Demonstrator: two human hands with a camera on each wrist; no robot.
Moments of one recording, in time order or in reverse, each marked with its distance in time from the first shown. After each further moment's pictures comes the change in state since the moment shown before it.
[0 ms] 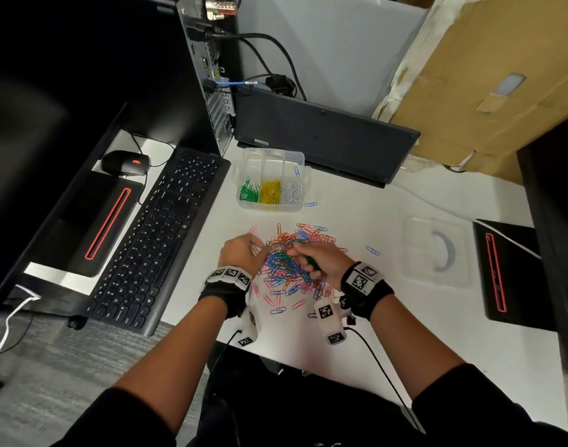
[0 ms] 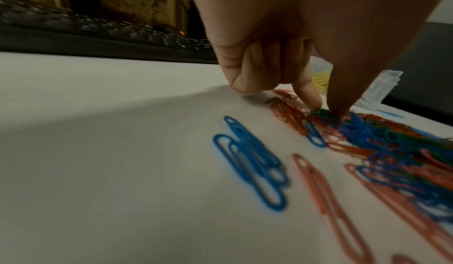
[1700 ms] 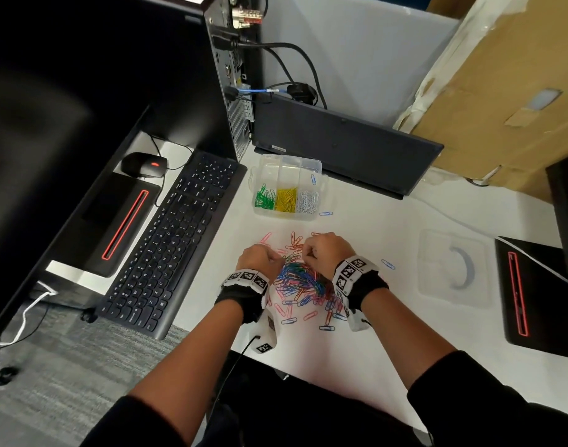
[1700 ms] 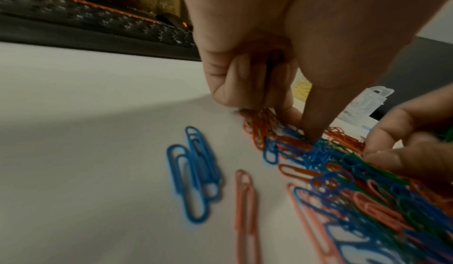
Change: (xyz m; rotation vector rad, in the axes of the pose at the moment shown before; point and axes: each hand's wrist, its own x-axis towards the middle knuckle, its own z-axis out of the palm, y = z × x) left_hand 0.005 0.013 -0.003 0.024 -0.184 -0.141; right_hand 0.027 -0.028 0.010 -1.304 0.202 -0.434
